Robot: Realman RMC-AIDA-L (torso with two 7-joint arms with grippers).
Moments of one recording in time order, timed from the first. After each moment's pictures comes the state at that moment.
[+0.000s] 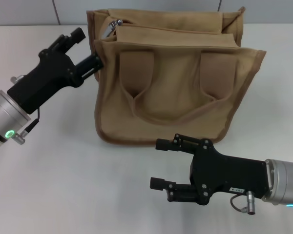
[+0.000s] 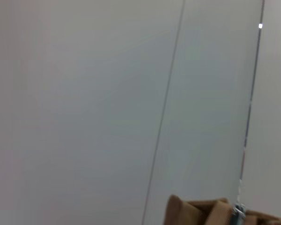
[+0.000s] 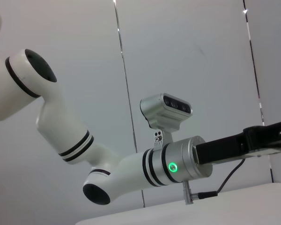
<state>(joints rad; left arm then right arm) -0.57 -2.07 -0.14 0.12 2.13 1.58 -0.79 0.53 2.09 -1.04 -0.07 -1.55 -1.68 0.67</state>
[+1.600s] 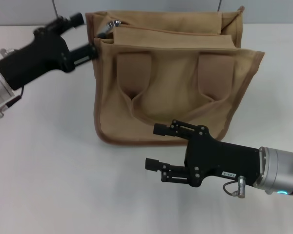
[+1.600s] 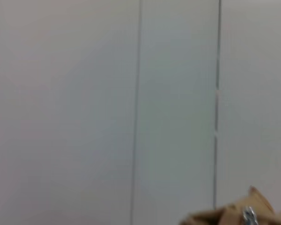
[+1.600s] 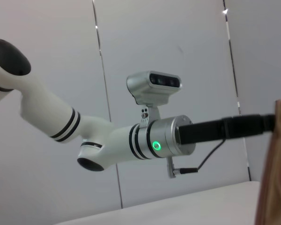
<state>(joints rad) -0.64 -2.07 0.12 0.40 2.02 1.60 -0.96 0.57 2.09 -1.03 -0.03 -1.50 -1.62 0.67</state>
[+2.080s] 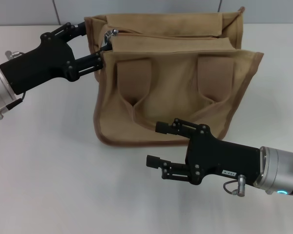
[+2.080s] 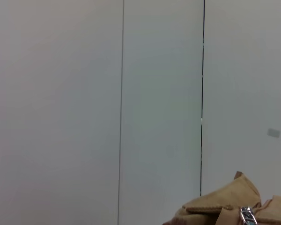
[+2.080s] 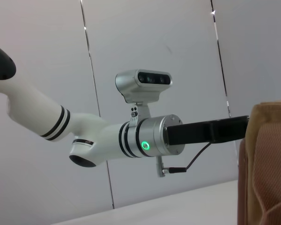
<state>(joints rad) -0.63 -2.07 0.24 0.44 1.99 1.60 -0.97 0.57 2.09 -1.01 -0.02 -1.50 -1.61 0.67</state>
